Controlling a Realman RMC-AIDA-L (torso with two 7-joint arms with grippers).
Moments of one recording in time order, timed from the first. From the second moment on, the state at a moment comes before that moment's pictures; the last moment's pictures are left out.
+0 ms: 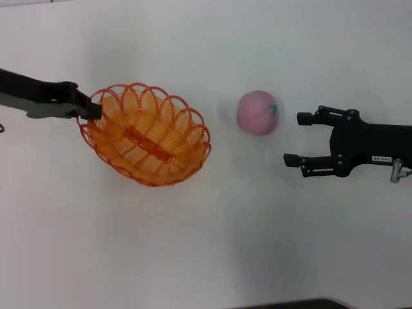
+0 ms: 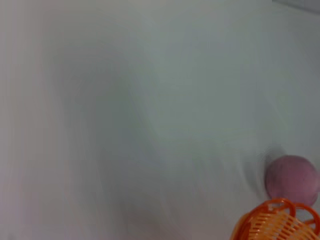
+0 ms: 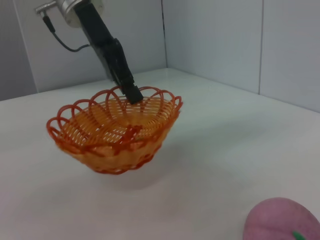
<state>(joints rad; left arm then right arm) -0.79 -2.05 0.64 0.83 2.58 1.61 -2.53 0.41 2.08 -0.45 -0.57 -2.21 -1.58 1.00</state>
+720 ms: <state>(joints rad) -0.52 -2.17 0.54 0.92 2.39 1.60 -2.53 0.41 2.08 -0.45 -0.57 -2.21 -1.58 1.01</state>
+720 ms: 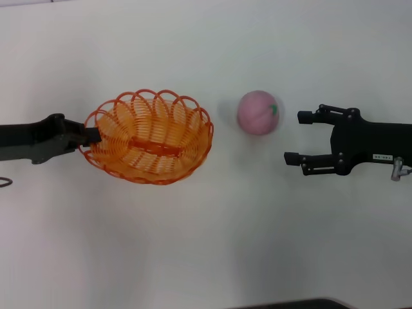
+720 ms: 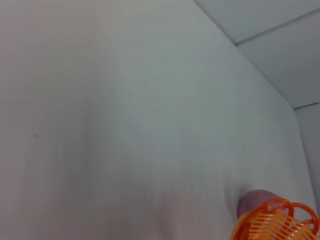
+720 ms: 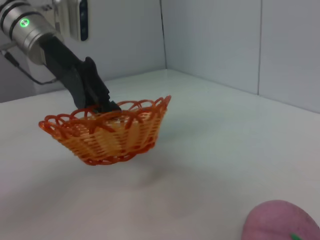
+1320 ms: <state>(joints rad) -0.39 -2.17 0.66 0.87 2.20 1.42 -2.52 0.42 2.08 -0.44 -0.58 -2.21 -1.58 1.01</state>
